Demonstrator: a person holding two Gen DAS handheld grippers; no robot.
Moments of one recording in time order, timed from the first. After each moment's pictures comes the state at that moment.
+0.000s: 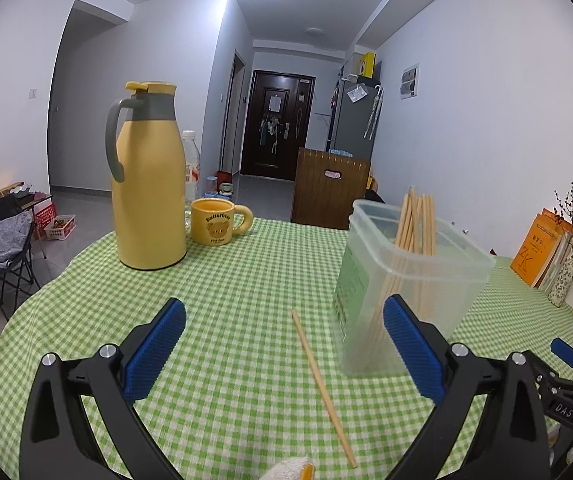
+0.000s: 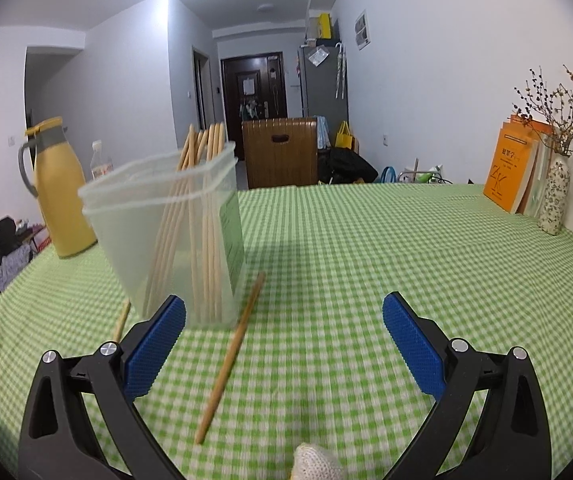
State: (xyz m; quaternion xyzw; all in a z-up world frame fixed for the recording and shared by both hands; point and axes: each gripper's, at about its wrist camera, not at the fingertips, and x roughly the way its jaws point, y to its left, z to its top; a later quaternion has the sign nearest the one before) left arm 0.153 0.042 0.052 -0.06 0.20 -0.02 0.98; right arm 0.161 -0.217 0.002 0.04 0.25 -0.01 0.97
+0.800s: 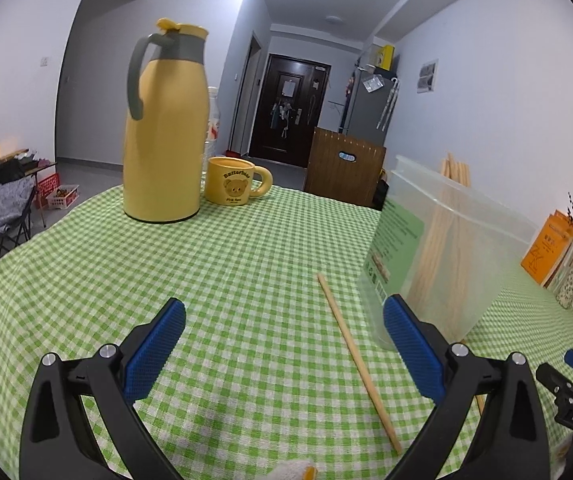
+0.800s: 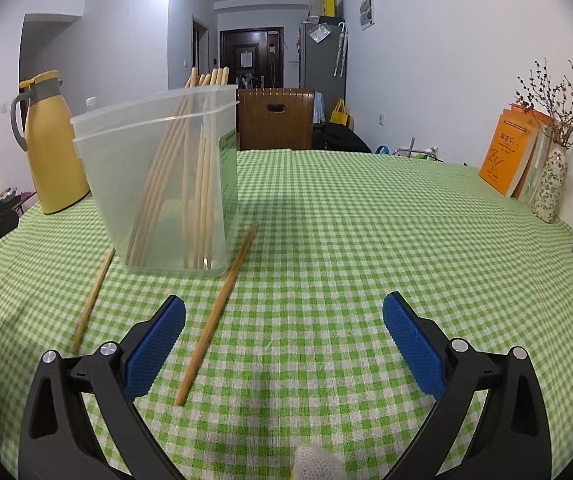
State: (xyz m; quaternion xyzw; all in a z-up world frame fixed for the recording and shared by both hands) left arm 0.172 0.073 -0.014 -0.10 0.22 -0.01 0.97; right arm 0.160 -0.205 -0.031 0.01 0.29 -0.03 0.96
